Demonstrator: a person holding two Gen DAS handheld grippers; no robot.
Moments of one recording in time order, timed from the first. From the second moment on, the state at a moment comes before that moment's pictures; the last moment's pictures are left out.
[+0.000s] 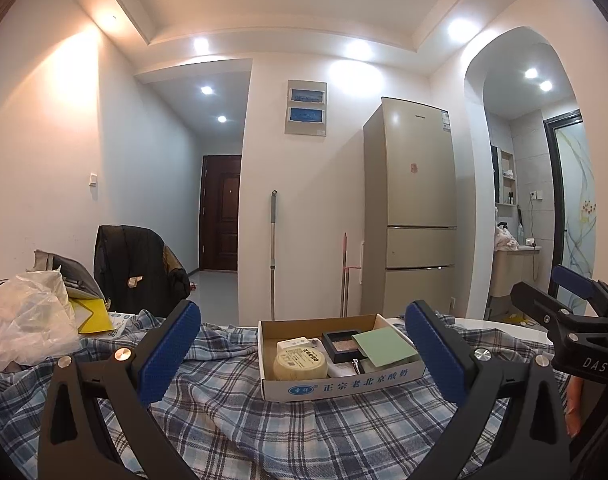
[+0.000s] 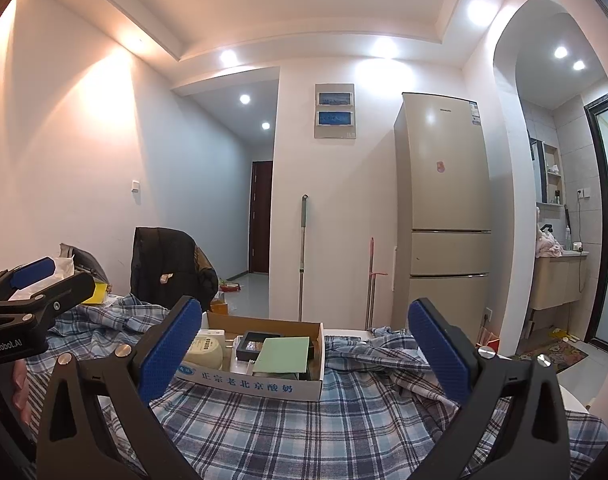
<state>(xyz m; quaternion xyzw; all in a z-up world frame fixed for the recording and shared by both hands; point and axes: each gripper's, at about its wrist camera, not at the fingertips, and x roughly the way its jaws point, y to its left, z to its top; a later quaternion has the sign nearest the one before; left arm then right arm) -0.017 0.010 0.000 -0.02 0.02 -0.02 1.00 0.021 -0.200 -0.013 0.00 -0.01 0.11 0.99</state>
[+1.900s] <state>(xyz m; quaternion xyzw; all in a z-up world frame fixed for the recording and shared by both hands) -0.017 0.012 0.001 -0.02 0.02 -0.02 1.00 0.020 -0.198 -0.013 -0.01 -0.01 0.10 0.99</state>
